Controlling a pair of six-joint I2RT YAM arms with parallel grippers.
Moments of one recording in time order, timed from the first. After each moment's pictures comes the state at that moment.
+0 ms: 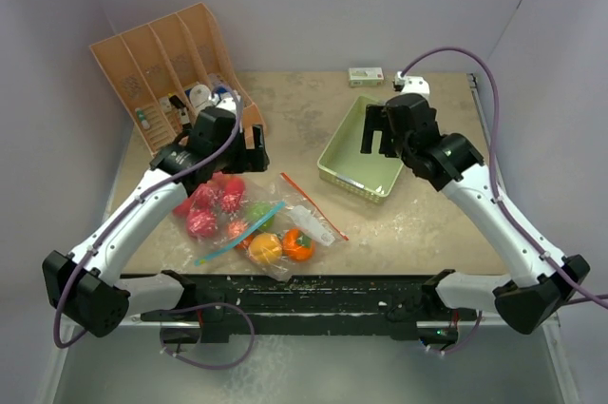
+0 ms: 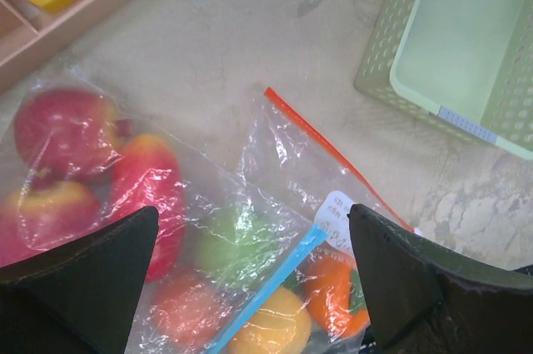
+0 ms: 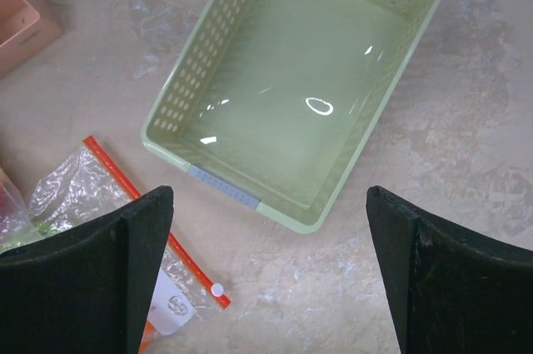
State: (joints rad) left arm -0.49 1.22 1.18 -0.68 -0.09 -0.46; right arm 0.56 1.23 1.38 -0.82 0.45 0.41
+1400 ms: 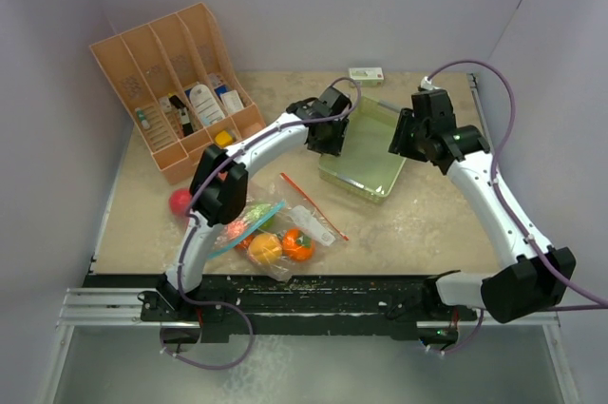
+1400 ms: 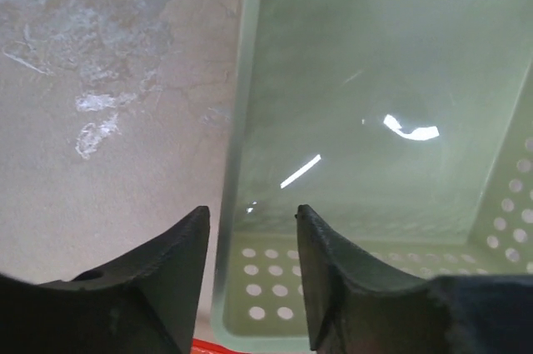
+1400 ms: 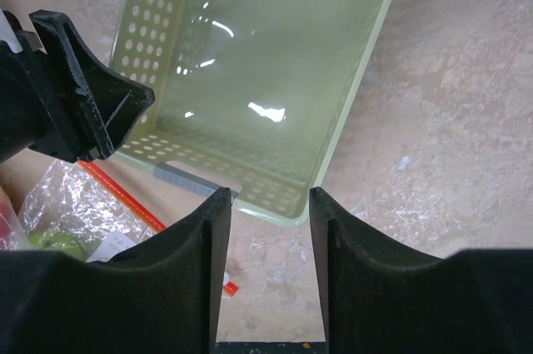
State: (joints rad) left arm -0.72 2.27 2.05 -0.76 -0.08 -0.41; right arm 0.28 1.29 1.30 -0.83 0.17 0.48
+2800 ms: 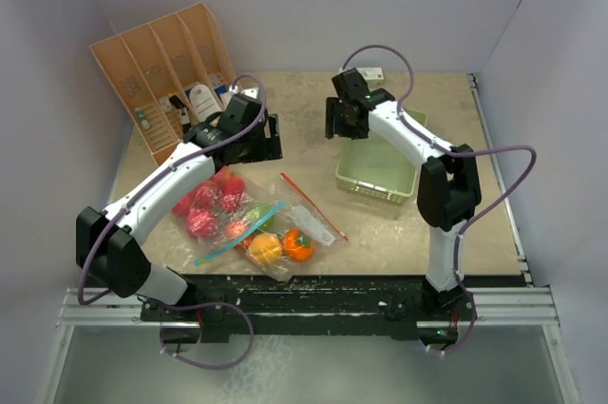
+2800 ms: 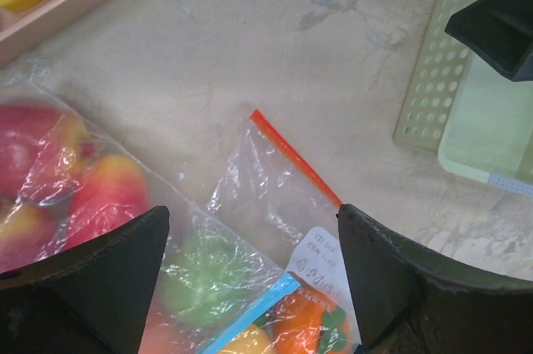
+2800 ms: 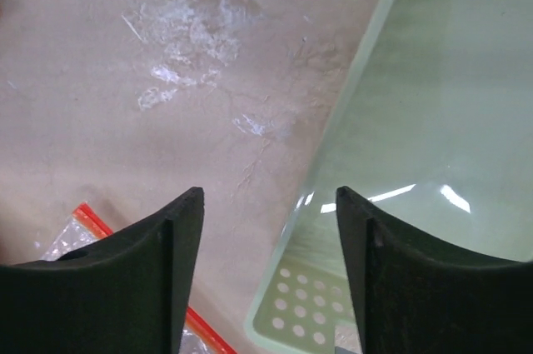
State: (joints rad) left arm -0.55 1.47 1.34 -0.70 -0.16 -0.57; right arm 0.45 1.98 1.74 -0.73 0.17 0.42
